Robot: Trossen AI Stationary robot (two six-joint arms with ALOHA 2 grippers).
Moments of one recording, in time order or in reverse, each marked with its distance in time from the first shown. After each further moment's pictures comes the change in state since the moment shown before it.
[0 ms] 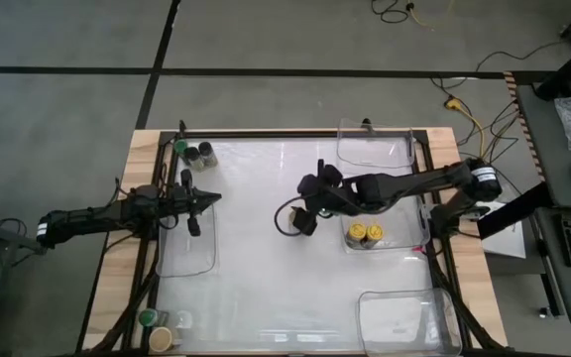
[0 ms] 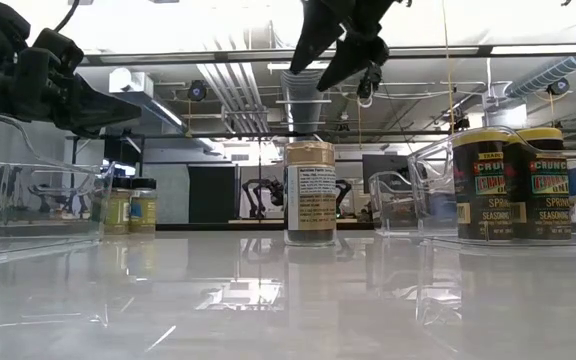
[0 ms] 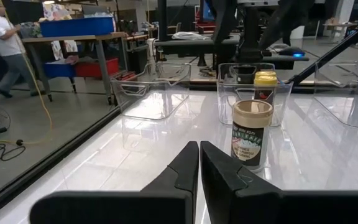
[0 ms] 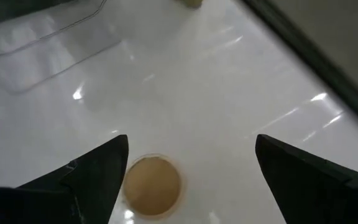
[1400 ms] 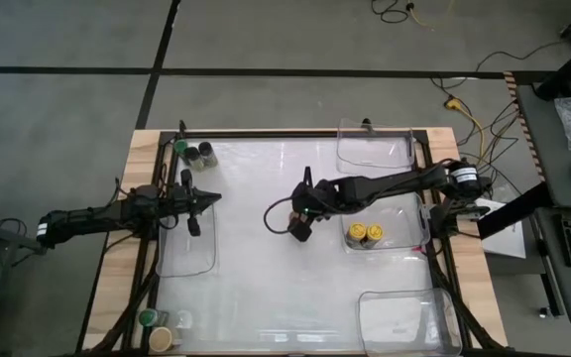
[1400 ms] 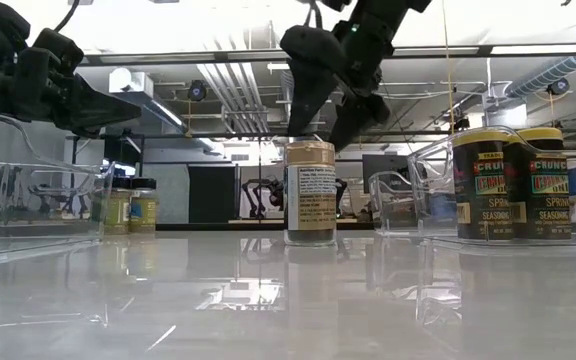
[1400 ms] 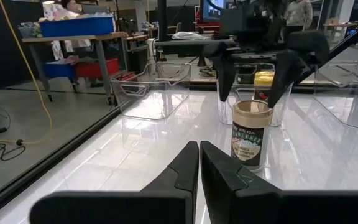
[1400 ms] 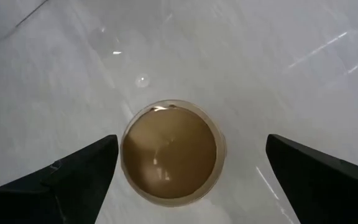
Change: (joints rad) left arm 0.000 0.000 0.000 0.000 0.000 0.000; right arm -0.056 0.132 -0.054 0.006 -0.250 0.145
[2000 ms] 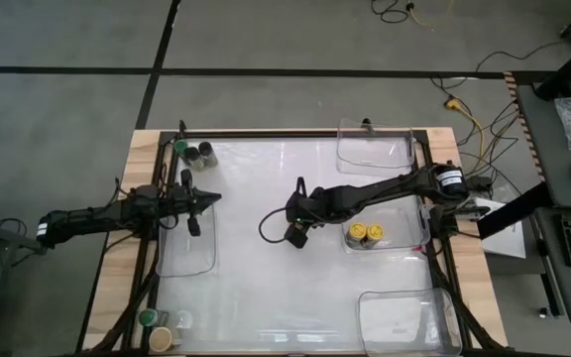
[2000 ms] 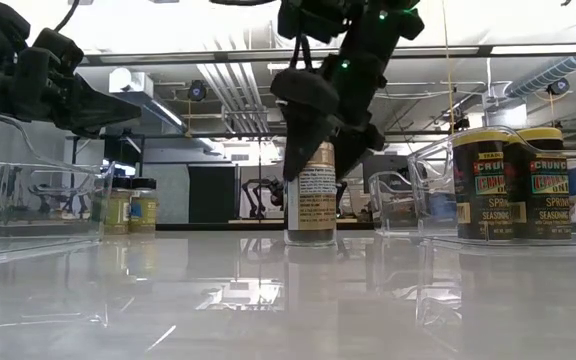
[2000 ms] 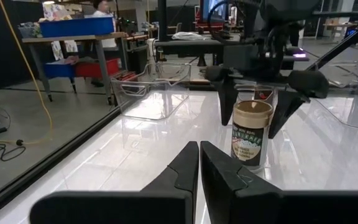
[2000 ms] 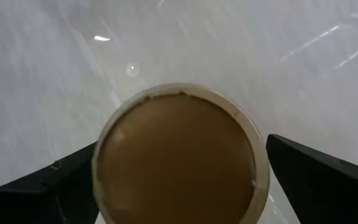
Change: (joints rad) left arm 0.000 0.000 0.000 0.000 0.000 0.000; right arm 0.016 0.104 -0.013 0.054 0.018 -0.004
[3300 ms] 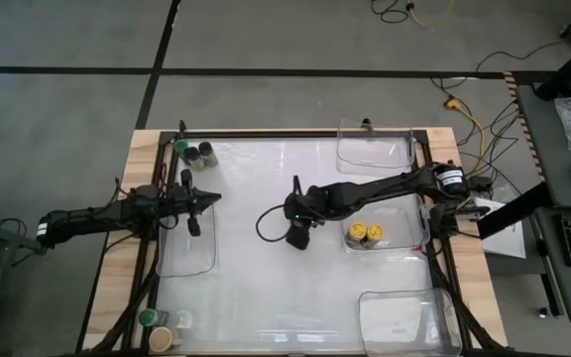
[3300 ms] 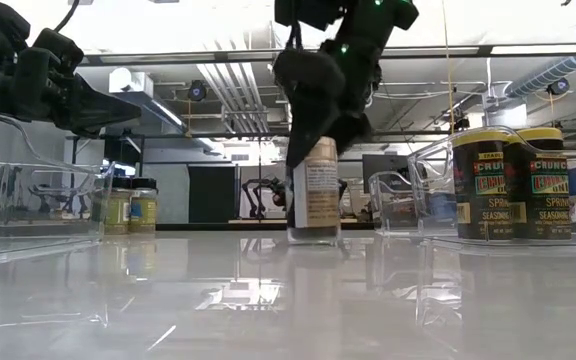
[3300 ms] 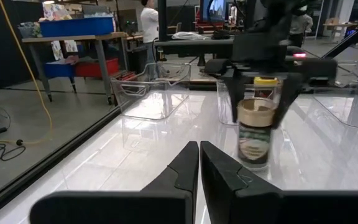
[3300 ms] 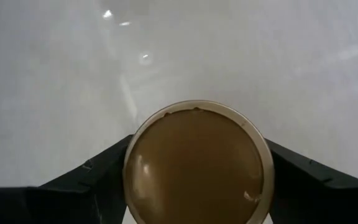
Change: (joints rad) left arm 0.000 0.000 0.000 0.000 0.000 0.000; right arm 0.001 -0.005 0.064 -0.051 -0.092 -0.175
